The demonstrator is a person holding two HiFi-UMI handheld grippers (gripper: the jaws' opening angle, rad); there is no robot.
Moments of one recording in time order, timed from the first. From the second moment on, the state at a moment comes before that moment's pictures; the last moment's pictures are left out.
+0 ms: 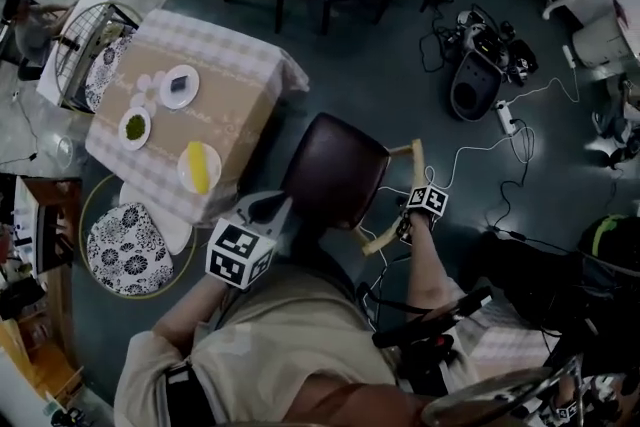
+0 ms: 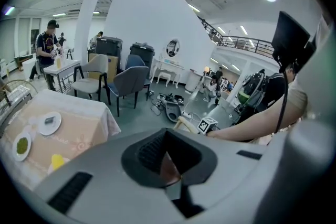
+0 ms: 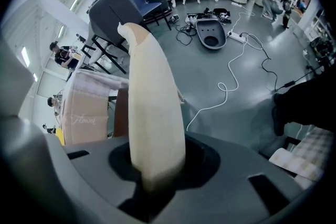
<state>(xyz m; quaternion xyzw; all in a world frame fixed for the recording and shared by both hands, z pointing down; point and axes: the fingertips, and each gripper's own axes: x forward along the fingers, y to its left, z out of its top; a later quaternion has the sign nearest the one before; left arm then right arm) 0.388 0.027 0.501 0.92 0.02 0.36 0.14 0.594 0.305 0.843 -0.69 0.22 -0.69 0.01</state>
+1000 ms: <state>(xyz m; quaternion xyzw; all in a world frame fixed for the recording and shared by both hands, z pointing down) 0.373 0.020 0.483 0.93 -0.04 0.35 0.13 0.604 0.318 0.834 -0.69 0.22 -0.69 0.00</state>
